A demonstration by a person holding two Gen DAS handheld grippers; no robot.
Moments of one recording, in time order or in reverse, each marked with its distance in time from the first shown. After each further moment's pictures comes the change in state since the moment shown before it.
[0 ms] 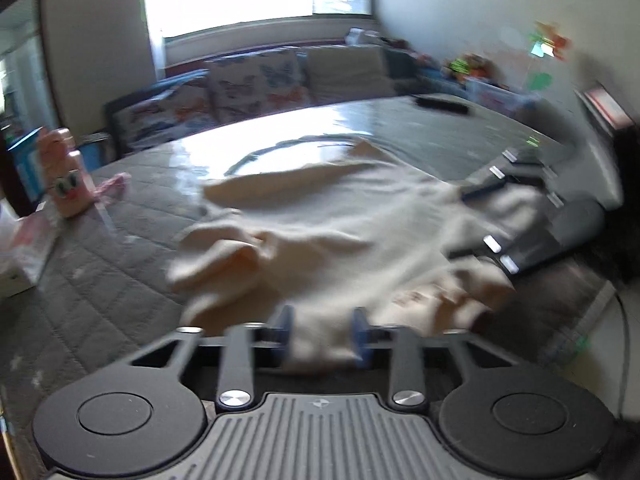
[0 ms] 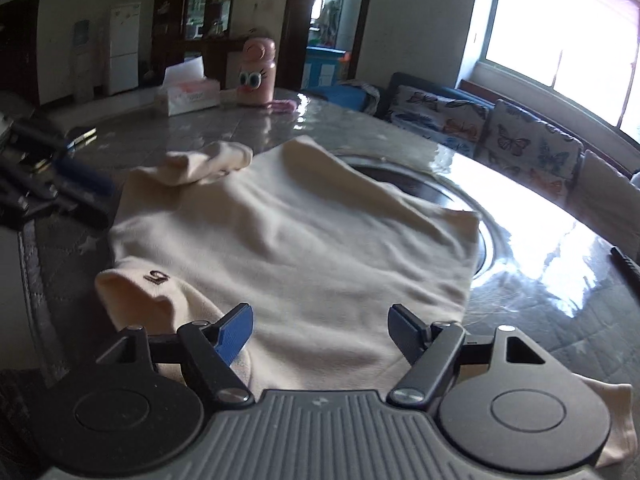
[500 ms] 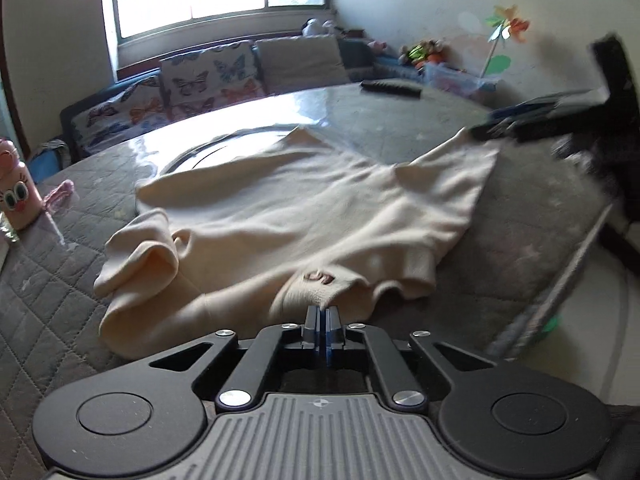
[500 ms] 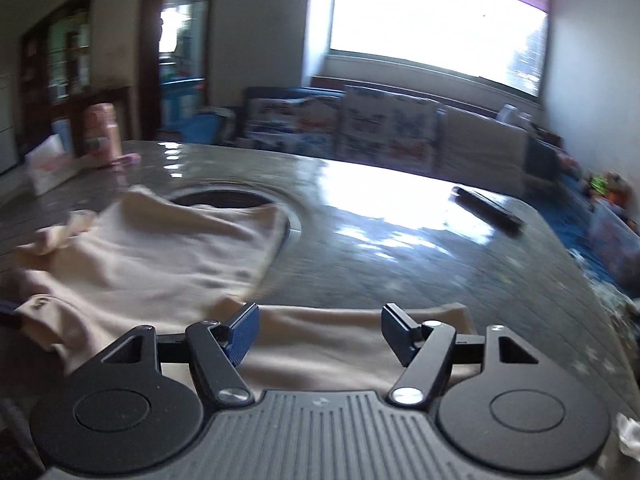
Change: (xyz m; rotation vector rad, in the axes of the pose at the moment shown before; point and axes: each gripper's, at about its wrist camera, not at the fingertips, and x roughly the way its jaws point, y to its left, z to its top) left arm -0.009 -0.044 -0.006 0.107 0.031 -0.189; right arm -0.084 -0.087 -0.023 0.282 -0.059 -0.288
